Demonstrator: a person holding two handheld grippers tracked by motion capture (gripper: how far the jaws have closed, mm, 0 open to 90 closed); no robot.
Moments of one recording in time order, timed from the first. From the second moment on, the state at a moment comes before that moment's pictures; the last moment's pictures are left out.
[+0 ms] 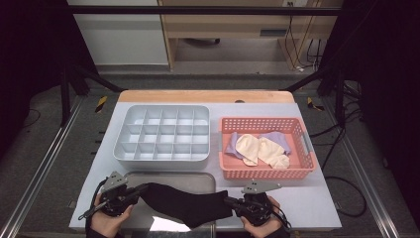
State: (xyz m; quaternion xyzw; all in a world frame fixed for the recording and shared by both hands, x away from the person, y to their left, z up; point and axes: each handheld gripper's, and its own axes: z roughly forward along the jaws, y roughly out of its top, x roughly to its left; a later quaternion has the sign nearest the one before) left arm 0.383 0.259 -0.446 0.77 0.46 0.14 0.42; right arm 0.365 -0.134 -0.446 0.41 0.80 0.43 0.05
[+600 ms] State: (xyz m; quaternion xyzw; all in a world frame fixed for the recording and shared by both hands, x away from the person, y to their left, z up) left arm 0.388 0.242 -0.454 0.79 0.44 0.14 0.40; right arm 0.373 -0.127 -0.459 0.40 0.81 0.41 0.09
